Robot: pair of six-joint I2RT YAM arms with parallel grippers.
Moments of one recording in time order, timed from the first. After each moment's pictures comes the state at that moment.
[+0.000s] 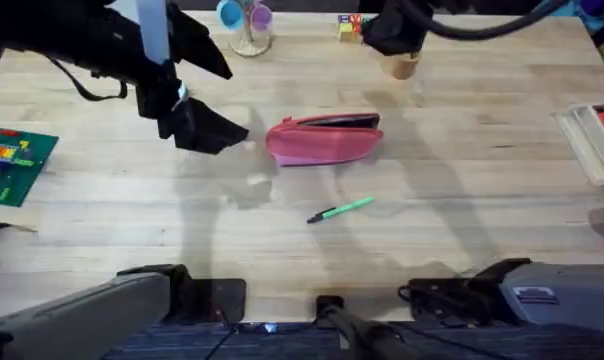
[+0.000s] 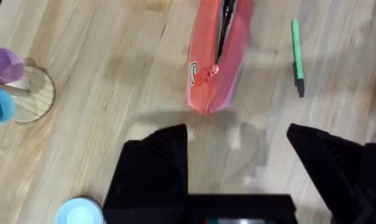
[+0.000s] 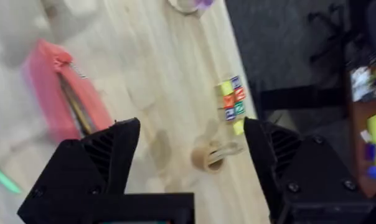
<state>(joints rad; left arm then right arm) 0.07 1.36 1.35 -1.33 0.69 1.24 0.41 1.51 1.73 -0.97 -0.13 -0.90</state>
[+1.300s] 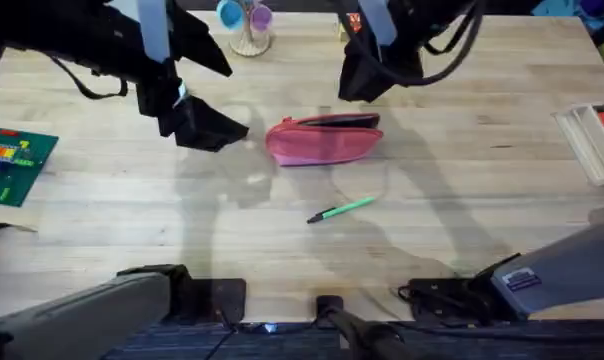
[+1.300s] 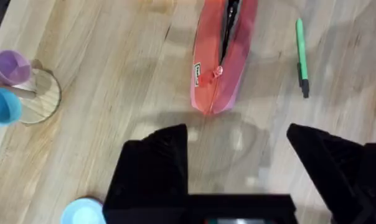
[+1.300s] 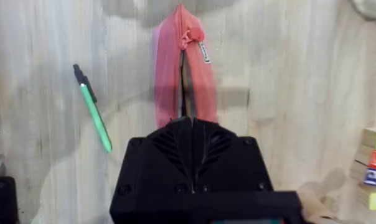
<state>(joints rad) 0.07 1.35 1.35 -1.32 0.69 1.24 0.42 1.75 1.73 -1.28 -0.42 -1.14</state>
